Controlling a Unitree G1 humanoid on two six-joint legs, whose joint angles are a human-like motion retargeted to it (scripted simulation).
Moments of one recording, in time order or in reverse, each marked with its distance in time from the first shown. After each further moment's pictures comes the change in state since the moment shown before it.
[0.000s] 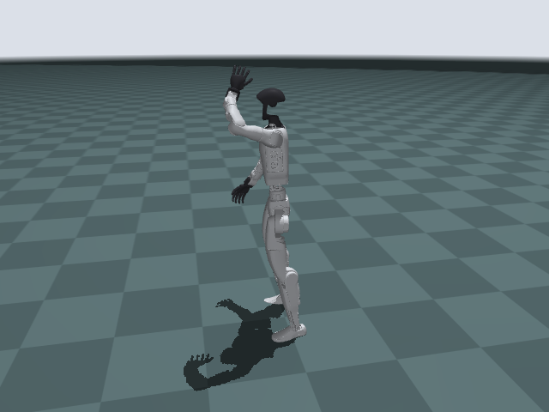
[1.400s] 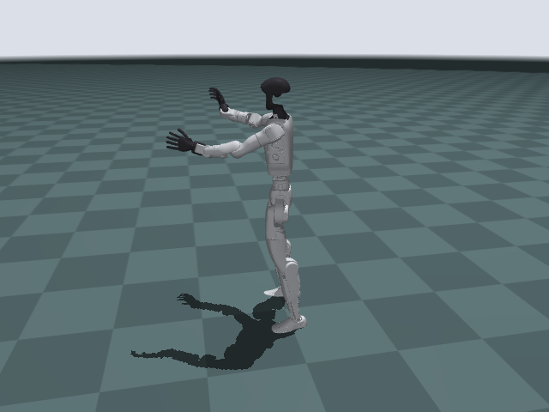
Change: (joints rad) left arm 0.768 -0.342 0.111 0.918 -0.305 0.119 -0.122; right arm -0.974 -0.250 -0.057 -0.098 0.141 -0.124 -0.746; waist -0.057 -0.114 0.034; left_leg 0.066 0.018 0.098 -0.002 -0.008 0.022; right_leg -0.001 0.036 0.106 0.000 0.026 0.000
